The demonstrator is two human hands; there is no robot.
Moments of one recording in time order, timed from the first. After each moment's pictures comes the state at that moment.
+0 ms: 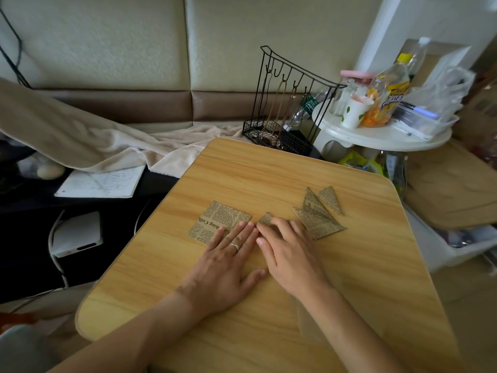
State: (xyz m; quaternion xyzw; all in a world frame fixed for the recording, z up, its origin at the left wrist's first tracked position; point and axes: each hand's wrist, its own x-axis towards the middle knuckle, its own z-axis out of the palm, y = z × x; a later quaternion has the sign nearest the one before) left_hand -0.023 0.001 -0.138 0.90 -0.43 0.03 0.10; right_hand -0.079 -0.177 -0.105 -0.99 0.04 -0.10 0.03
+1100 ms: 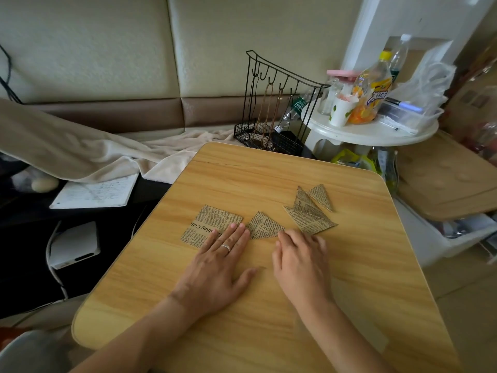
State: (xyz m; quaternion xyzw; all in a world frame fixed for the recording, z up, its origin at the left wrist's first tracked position) left_hand -0.026 0.003 -0.133 0.90 -0.43 0.05 0.11; right_hand -0.107 -0.180 -0.120 -0.96 0.15 -0.23 -0.01
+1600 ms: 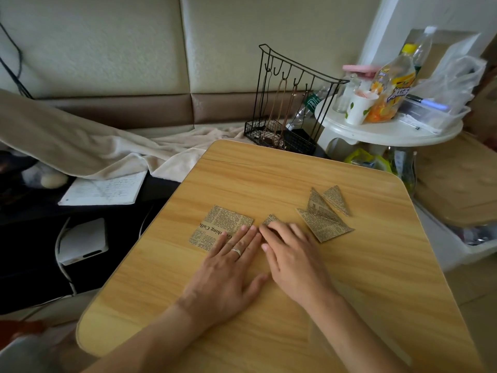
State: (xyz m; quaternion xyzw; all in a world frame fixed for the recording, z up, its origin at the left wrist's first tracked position) left_hand -0.025 0.002 -0.137 0.89 -0.43 0.04 0.12; right_hand -0.078 -0.177 -0.115 -0.99 0.02 -0.14 0.04
